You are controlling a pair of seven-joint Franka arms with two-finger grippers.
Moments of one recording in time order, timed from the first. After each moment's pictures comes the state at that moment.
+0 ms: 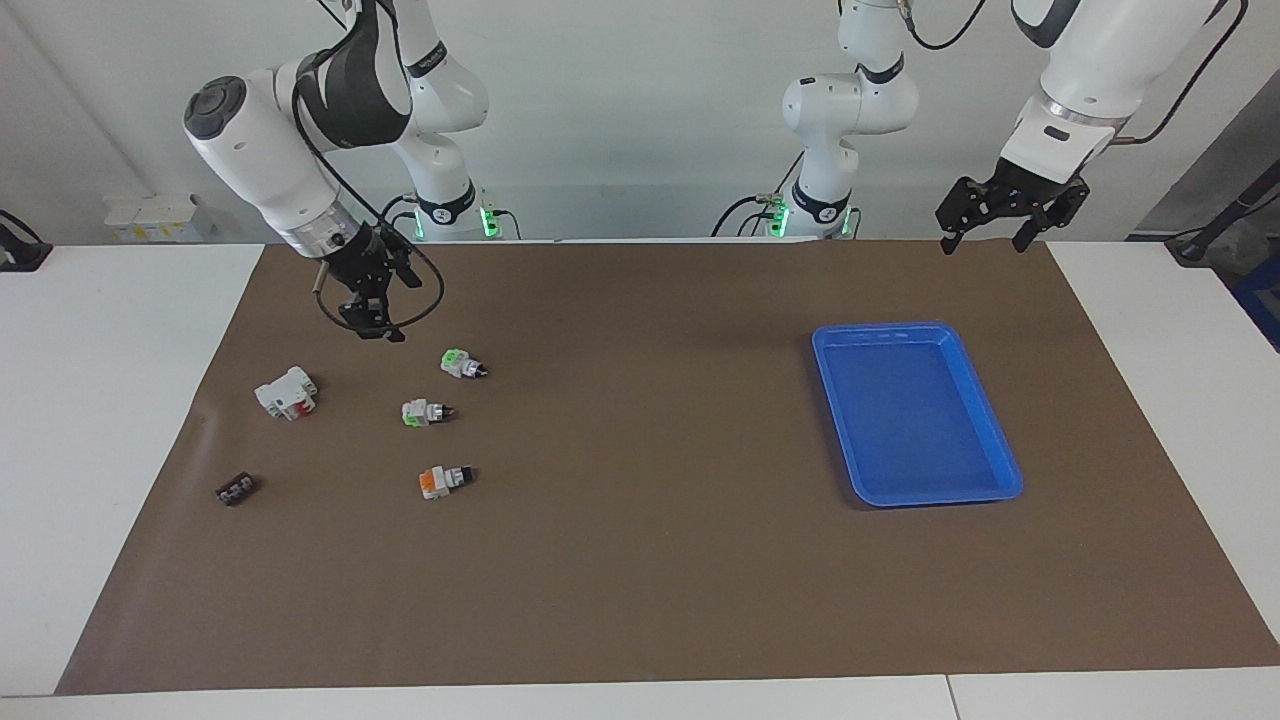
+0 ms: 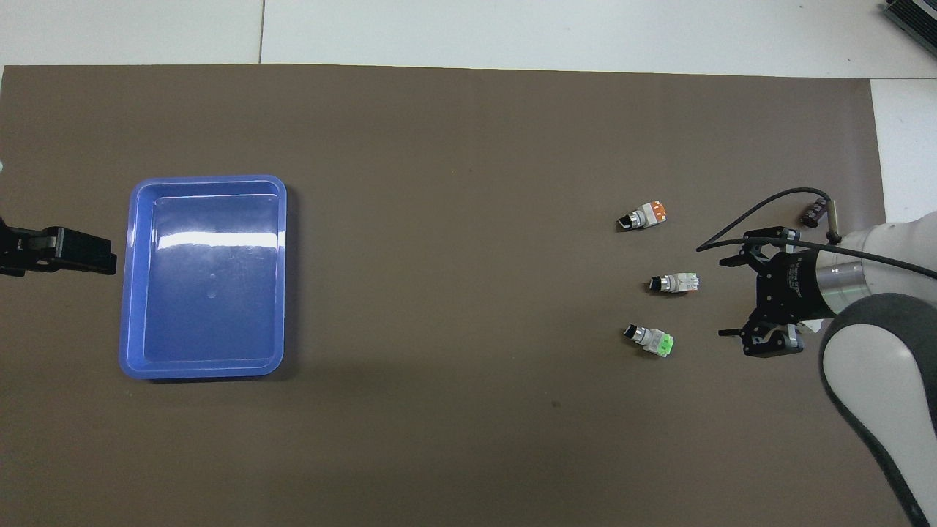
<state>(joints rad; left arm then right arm) -0.06 -0.09 -0.01 -1.65 0.00 1.53 -0.03 0.07 -0.15 -0.05 -2.10 0.25 1.93 1.67</state>
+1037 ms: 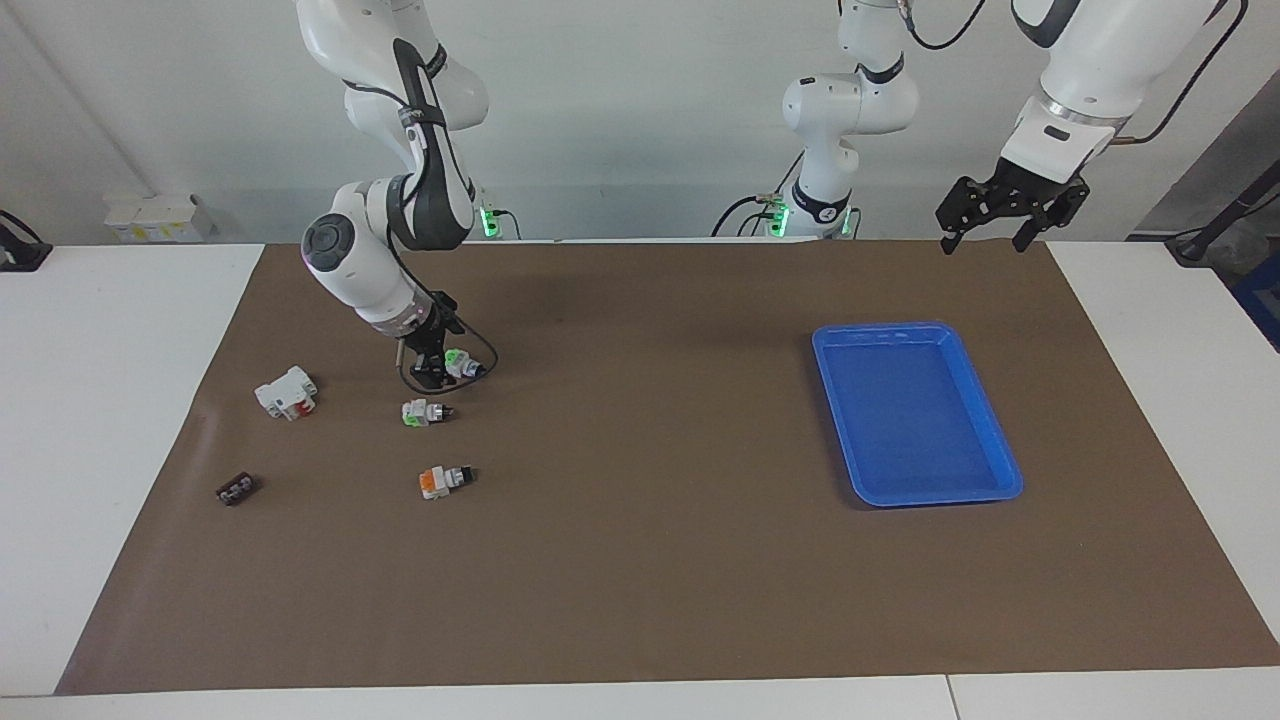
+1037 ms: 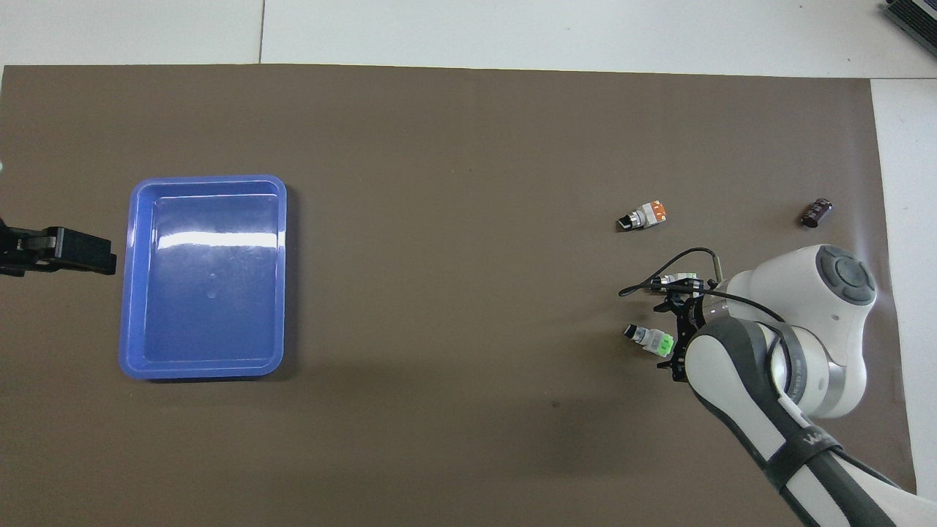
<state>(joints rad) -0.06 -0.09 -0.01 -1.65 0.00 1.53 -0.03 0.14 0.01 -0.05 -2.37 0.27 2.21 1.59</state>
